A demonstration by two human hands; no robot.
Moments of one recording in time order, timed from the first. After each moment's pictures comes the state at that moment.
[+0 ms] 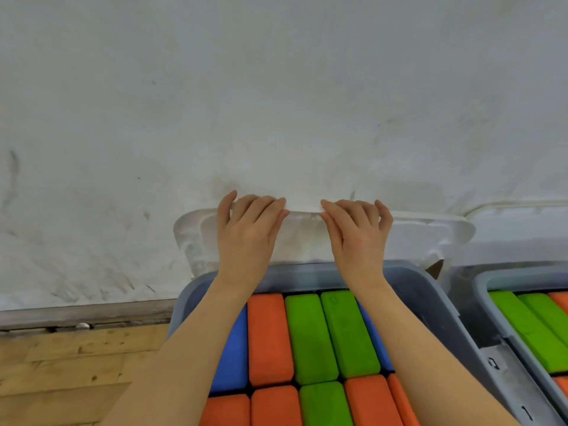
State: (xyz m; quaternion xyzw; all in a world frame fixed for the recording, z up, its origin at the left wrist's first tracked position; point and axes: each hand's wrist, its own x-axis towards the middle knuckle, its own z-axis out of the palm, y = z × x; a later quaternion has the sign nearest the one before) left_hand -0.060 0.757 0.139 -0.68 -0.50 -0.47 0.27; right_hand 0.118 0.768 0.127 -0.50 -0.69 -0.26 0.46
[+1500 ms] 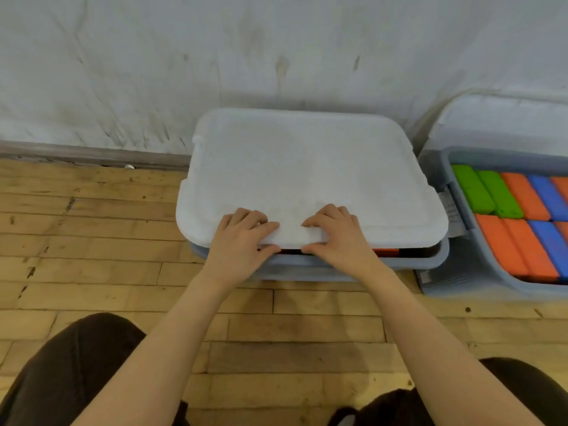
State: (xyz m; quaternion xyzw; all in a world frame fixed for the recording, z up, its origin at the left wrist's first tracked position) left_hand -0.058 0.428 0.065 -0.79 -0.57 -0.23 -0.02; right_hand 0.148 0.469 0.086 -0.51 -0.83 0.17 0.12
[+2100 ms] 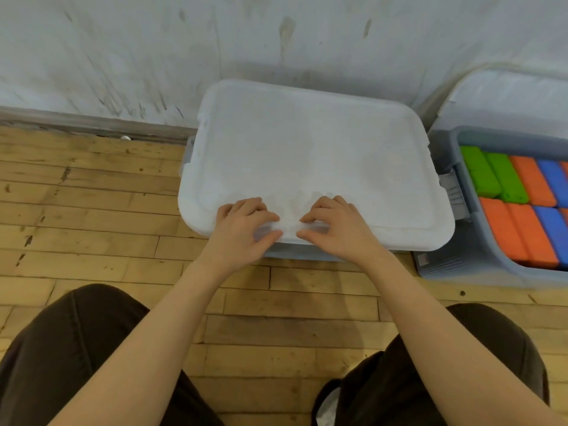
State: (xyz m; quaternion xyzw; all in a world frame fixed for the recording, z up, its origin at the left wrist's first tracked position) left_hand -0.050 0.410 0.053 -0.76 -0.60 -0.22 -0.14; right_hand 0.155 0.457 0.079 -0.49 -0.85 0.19 0.07
